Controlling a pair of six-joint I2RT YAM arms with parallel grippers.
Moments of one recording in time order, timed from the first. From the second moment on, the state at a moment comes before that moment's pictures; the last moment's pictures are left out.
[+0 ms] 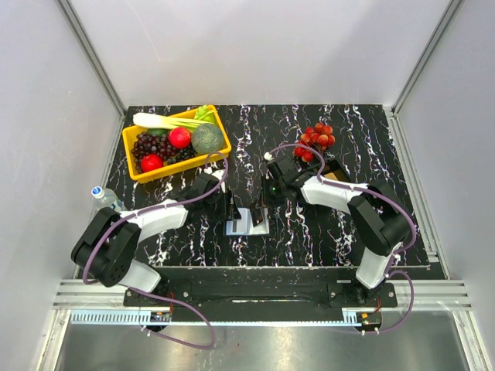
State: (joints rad) left arm -0.57 1.45 0.66 -0.07 0.22 -0.58; right arm 0.68 1.78 1.06 -0.18 -0.21 0.60
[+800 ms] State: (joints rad) left arm -0.59 1.45 0.66 -0.07 0.20 -0.58; right arm 0.68 1.78 1.06 -0.18 -0.21 0.60
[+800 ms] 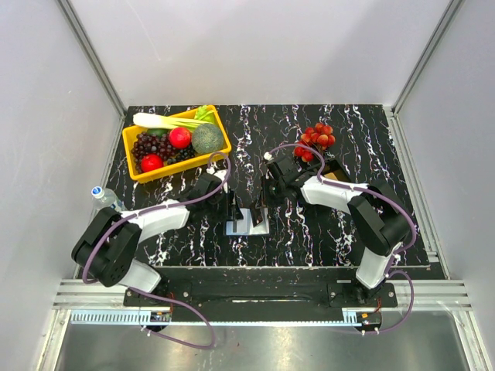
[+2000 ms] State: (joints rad) left arm -0.62 1.51 0.68 0.01 0.22 -0.63; right arm 0.68 1.61 0.96 -0.08 -0.19 0.67
